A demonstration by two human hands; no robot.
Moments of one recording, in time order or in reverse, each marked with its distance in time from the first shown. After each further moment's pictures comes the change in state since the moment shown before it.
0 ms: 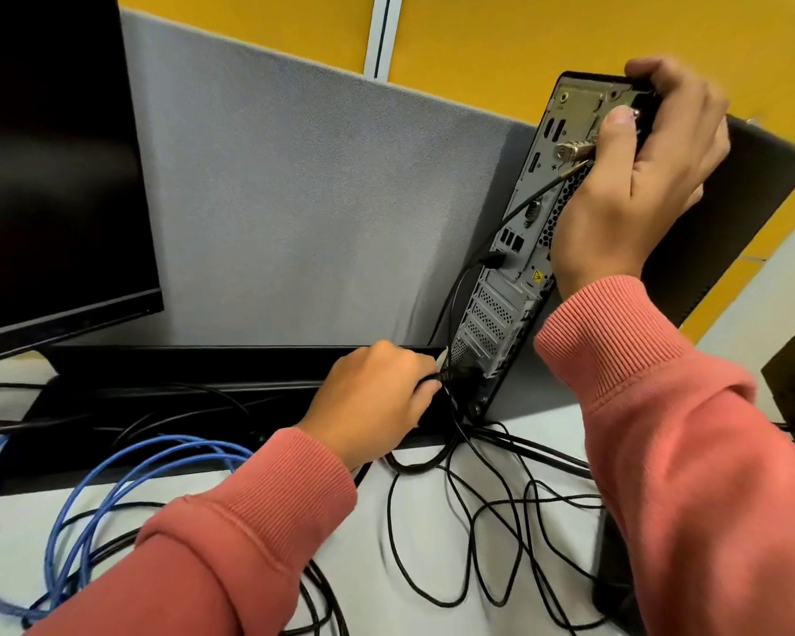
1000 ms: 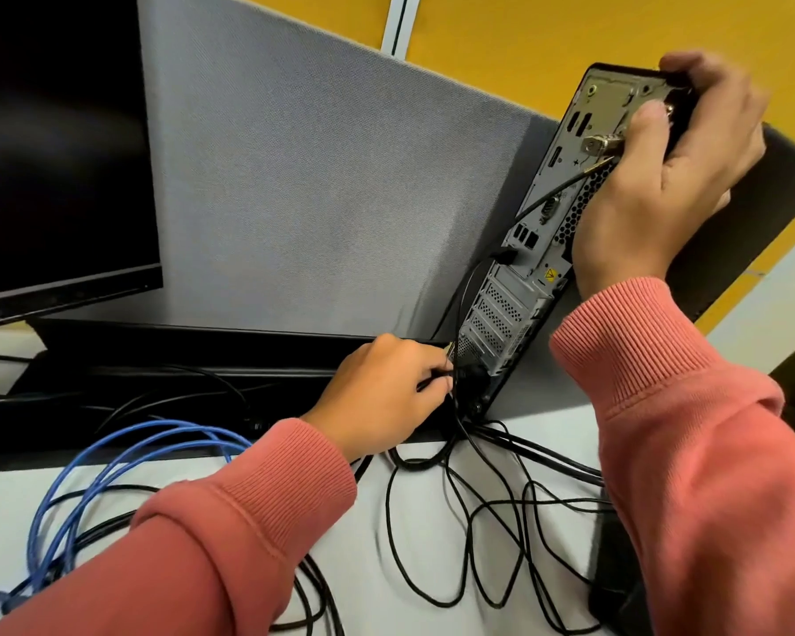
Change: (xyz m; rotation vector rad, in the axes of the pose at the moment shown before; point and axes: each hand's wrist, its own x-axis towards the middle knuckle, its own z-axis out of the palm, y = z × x) left_hand 0.007 -0.004 0.014 -0.282 0.006 -0.028; right_hand 0.001 -0.003 -0.001 -0.004 0.014 0.001
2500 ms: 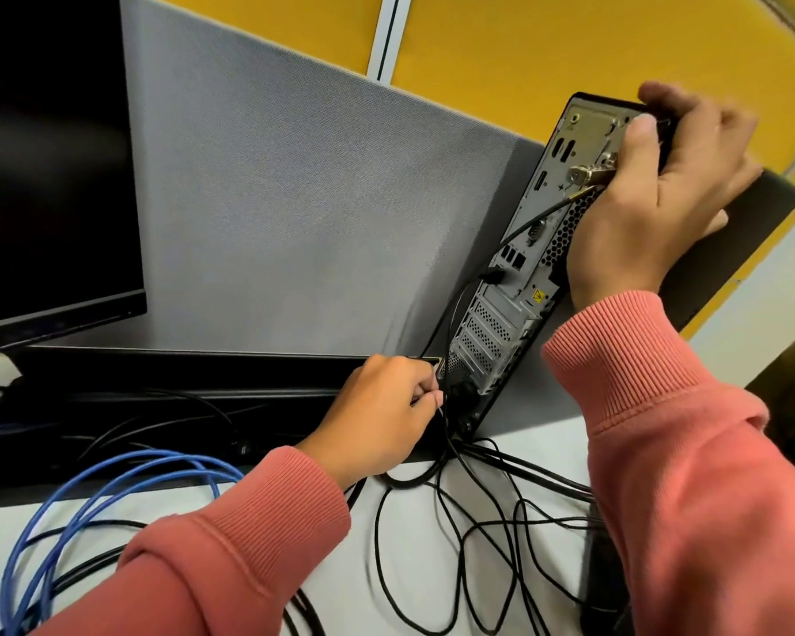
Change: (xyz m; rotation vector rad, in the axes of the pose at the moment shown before) left_hand 0.008 0.003 0.008 -0.169 0.037 -0.090; right_hand 0.011 -0.005 0.002 -0.039 0.004 0.060
